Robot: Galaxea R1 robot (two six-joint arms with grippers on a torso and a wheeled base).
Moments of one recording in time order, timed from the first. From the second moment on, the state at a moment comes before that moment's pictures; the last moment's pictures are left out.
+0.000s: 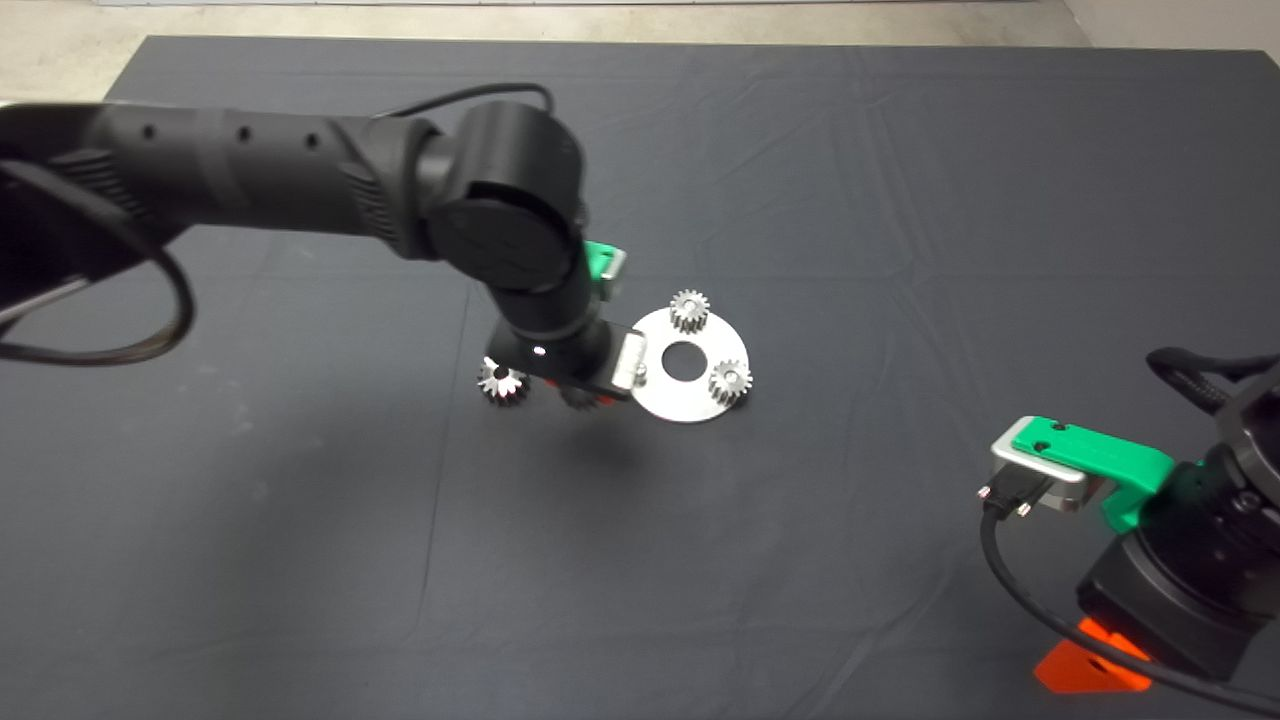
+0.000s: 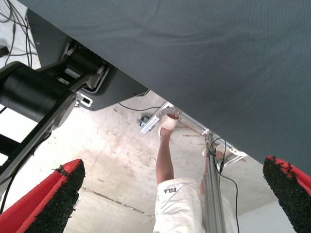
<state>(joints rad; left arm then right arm) -0.48 2.74 -0.99 0.29 1.49 -1.43 0.63 2.30 -0.40 0.24 -1.53 1.33</state>
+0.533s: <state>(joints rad) -0.48 2.85 -1.25 0.29 1.50 -1.40 0.63 2.30 -0.40 0.24 -1.53 1.33</state>
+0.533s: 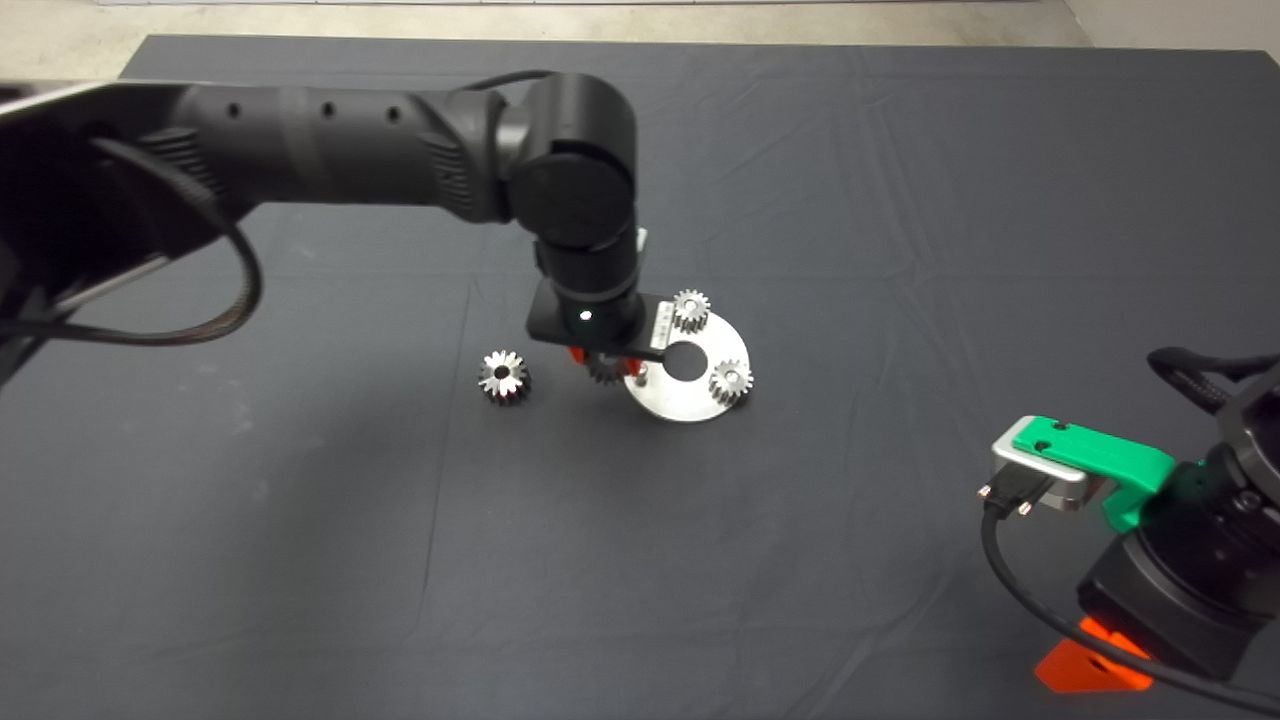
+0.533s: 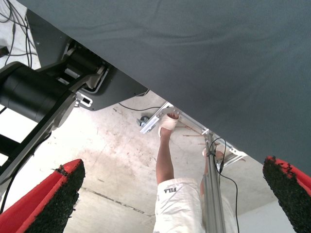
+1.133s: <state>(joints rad) -0.43 2.89 -1.44 0.29 1.51 -1.37 0.63 2.30 -0.40 0.24 -1.53 1.33</state>
